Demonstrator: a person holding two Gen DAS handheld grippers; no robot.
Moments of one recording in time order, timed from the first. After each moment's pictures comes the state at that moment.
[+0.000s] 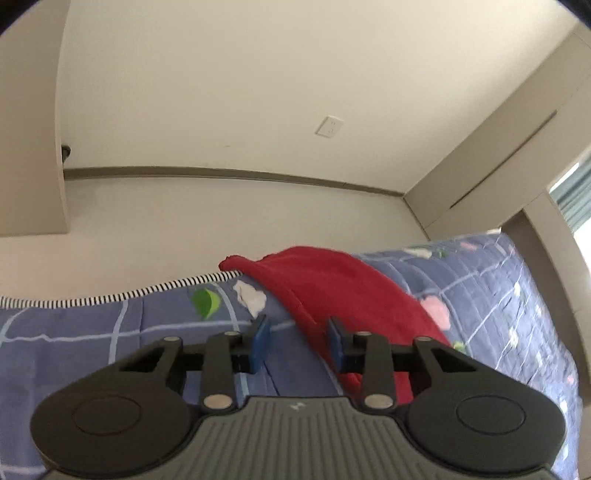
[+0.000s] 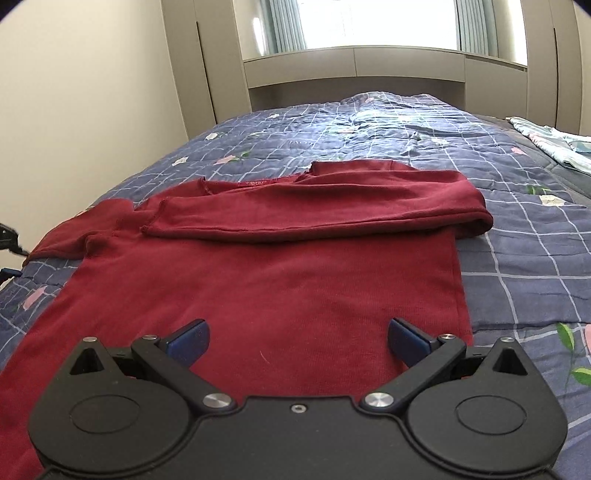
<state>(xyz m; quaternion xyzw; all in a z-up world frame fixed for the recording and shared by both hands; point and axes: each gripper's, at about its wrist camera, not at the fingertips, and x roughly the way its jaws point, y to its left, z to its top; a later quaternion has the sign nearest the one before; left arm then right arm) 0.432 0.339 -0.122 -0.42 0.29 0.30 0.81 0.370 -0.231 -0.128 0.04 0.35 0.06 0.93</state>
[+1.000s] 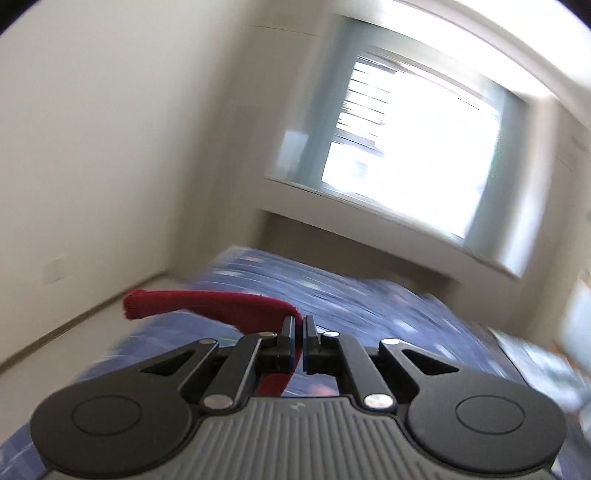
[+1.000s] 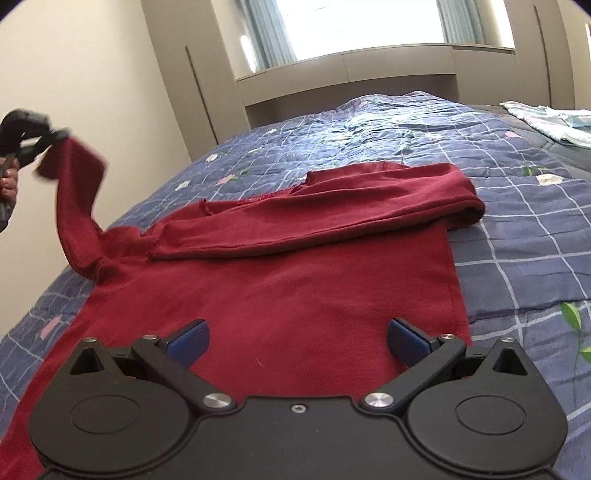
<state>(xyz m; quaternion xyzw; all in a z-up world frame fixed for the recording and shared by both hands) 0.503 0.113 0.048 -0.13 0.16 -0.06 0.98 0.362 -0.254 -0.126 0.11 0.33 0.06 0.94</state>
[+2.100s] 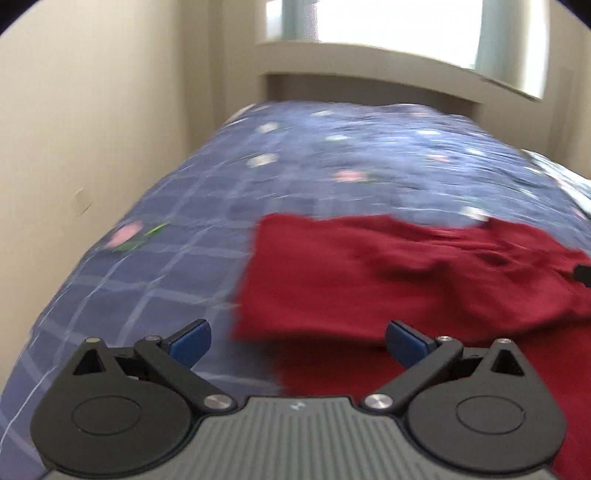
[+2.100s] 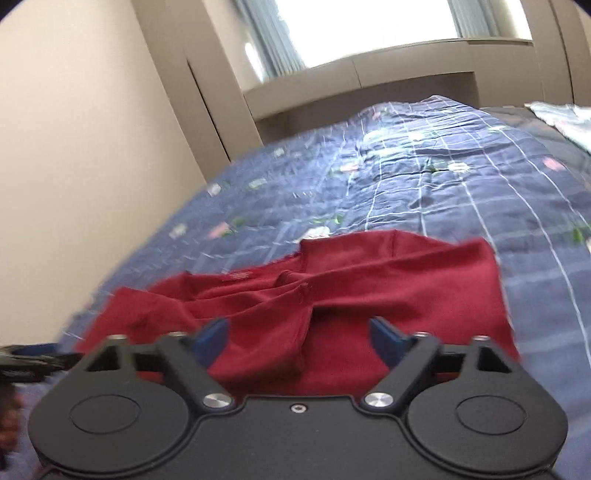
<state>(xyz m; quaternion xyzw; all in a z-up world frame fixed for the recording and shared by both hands) 0.444 0.089 -0.063 -0.02 0.38 0.02 0.92 0.510 -0.285 -0.103 0.12 0.34 0.10 0.93</state>
